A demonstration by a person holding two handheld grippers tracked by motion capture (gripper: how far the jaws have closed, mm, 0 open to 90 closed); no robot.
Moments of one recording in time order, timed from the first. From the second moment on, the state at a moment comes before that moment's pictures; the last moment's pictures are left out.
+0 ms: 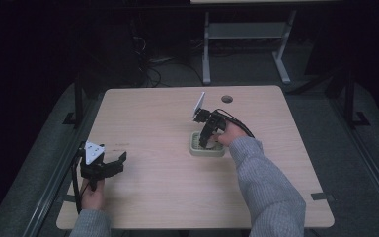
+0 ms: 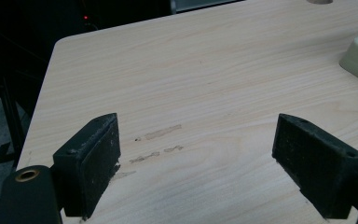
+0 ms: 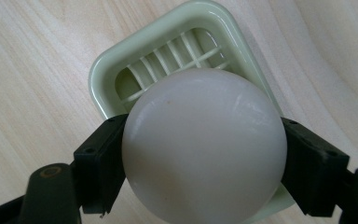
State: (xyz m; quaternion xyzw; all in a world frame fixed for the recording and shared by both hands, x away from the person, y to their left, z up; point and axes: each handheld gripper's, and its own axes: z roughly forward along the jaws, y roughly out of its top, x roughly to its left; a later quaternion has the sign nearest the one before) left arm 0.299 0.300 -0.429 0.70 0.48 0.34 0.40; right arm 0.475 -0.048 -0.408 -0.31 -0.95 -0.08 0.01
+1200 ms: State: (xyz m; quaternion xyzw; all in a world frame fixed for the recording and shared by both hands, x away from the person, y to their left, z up) left arm 0.299 0.301 -0.428 0.70 0.49 0.34 0.40; right arm 0.476 -0.047 -0.415 -0.30 -0.95 -0.07 0.01
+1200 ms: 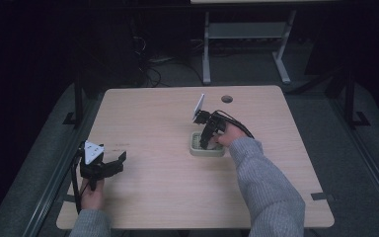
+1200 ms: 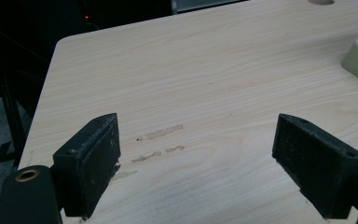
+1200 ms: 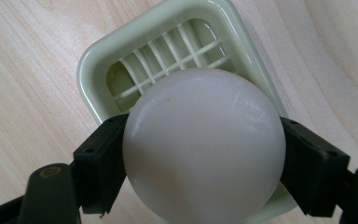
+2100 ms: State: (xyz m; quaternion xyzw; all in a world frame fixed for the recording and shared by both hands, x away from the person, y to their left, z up) left arm 0.299 0.299 -0.427 0.70 0.48 0.34 0.40; right arm 0.475 -0.058 -0.403 -0.31 -0.95 -0.09 0.01
